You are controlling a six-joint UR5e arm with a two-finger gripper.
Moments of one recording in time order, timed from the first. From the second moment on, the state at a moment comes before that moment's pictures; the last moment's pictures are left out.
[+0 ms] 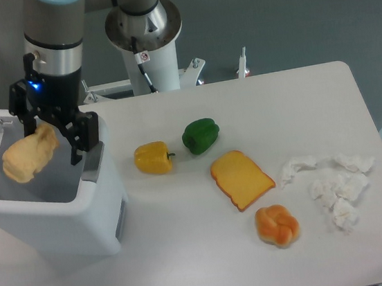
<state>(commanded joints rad) 2.14 -1.61 -1.61 -1.18 1.22 0.67</state>
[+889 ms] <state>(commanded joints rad) 2.22 -1.66 -1.47 -1.18 1.21 0.65</state>
